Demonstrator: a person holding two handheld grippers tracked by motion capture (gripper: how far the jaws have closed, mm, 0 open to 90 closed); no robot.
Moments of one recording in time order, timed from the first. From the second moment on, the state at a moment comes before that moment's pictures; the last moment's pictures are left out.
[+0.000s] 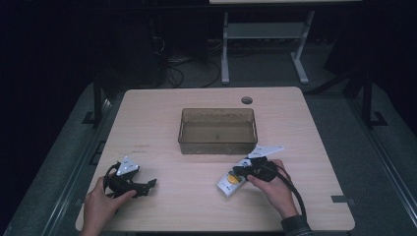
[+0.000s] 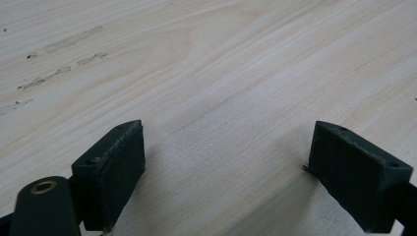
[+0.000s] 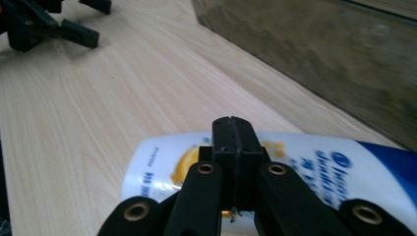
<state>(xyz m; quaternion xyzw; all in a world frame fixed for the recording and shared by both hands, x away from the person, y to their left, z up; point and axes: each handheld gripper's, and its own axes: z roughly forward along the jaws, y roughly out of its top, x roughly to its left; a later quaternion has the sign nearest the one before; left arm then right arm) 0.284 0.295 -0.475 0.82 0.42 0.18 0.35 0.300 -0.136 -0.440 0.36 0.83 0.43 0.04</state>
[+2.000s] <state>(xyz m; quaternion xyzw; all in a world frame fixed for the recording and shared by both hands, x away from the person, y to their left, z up) 0.284 0.295 -0.475 0.82 0.42 0.18 0.35 0.287 -0.085 -0.459 0.31 0.86 0.40 0.00</state>
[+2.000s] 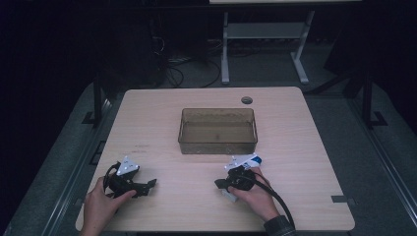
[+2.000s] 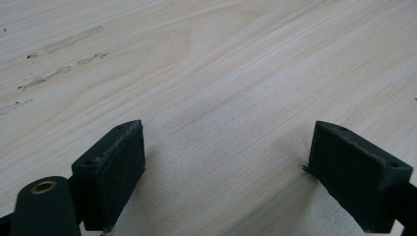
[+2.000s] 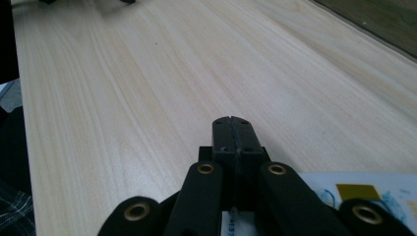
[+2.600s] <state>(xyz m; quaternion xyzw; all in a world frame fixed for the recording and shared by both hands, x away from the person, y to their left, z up) 0.284 0.295 -0.475 0.82 0.42 0.18 0.35 0.272 -0.095 -0.459 0.32 0.86 0.39 0.00</state>
